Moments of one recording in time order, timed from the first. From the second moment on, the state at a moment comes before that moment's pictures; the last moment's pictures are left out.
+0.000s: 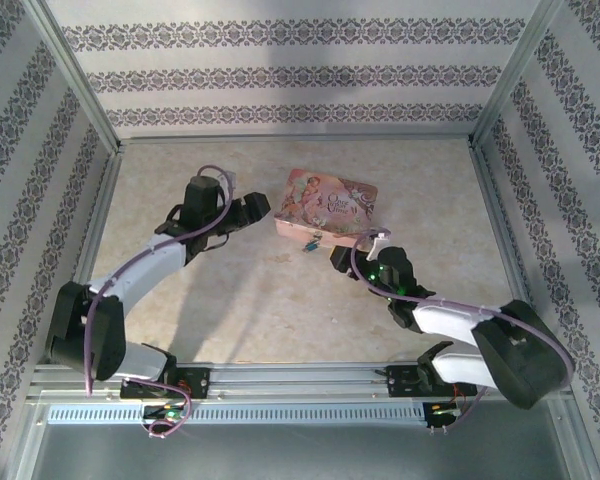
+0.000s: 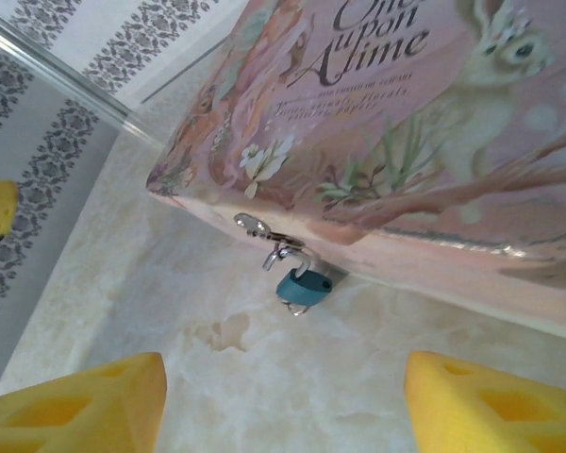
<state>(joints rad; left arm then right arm) -0.31 1.44 0.95 -0.09 0.36 -0.72 0.51 1.22 0.27 0.57 -0.10 0.75</state>
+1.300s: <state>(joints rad) -0.31 1.70 0.98 -0.15 0.51 -0.58 0.26 1.54 0.65 0.41 -0.48 0.68</state>
